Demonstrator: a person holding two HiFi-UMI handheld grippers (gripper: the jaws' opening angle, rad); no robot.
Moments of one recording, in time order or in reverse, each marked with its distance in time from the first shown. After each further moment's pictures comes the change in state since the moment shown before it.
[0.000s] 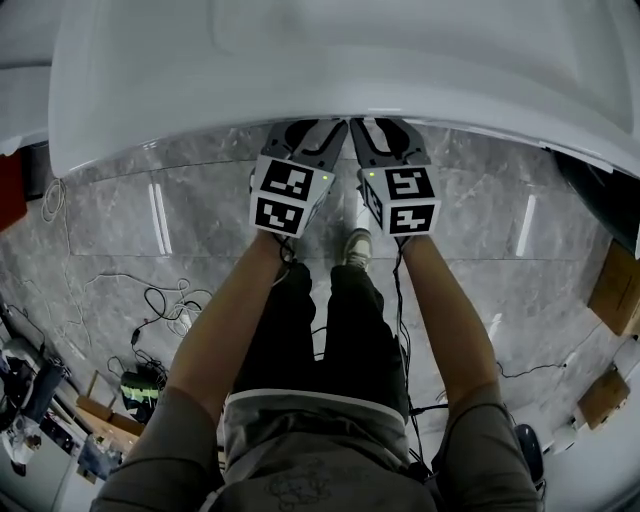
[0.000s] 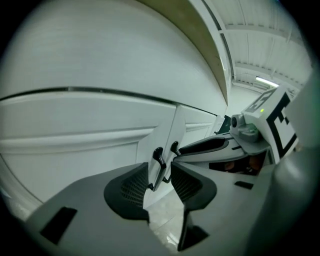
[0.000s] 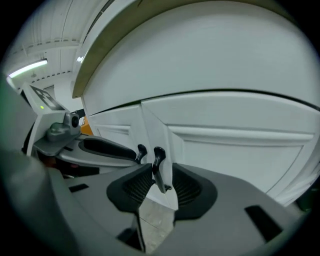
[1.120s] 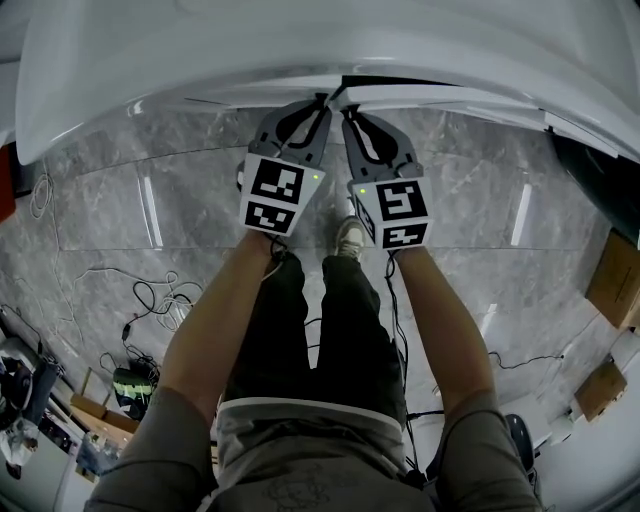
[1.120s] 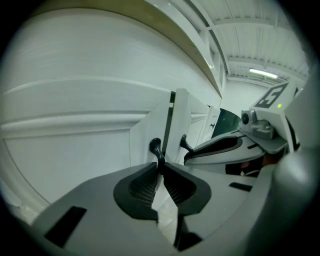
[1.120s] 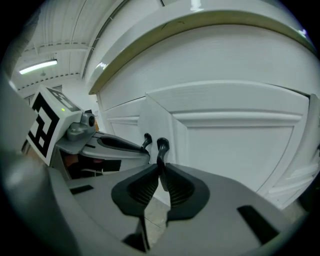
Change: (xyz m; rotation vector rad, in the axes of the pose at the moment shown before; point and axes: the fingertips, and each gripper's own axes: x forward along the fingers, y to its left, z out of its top) left arm 0.000 -0.017 -0.027 0.094 -0.032 0.023; right arm -0.026 0.017 -0.035 -0.041 -0.067 0.040
